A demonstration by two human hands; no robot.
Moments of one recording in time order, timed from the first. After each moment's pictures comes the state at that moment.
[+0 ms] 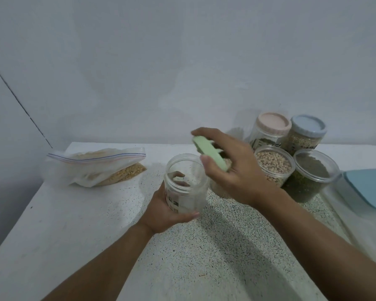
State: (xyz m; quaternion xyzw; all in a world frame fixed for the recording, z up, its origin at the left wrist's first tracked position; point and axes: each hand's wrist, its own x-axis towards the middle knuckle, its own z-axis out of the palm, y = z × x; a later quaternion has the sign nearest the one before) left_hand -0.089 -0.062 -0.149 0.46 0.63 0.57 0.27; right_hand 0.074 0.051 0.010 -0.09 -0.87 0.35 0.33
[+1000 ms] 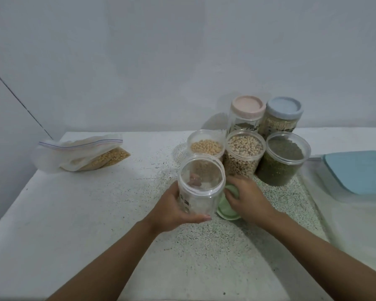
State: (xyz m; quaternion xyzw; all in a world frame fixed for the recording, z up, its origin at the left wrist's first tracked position) left_hand 0.016 -0.045 -0.129 0.47 0.68 0.48 0.31; right_hand 0.186 0.122 -0.123 -0.26 -0.92 0.26 0.15
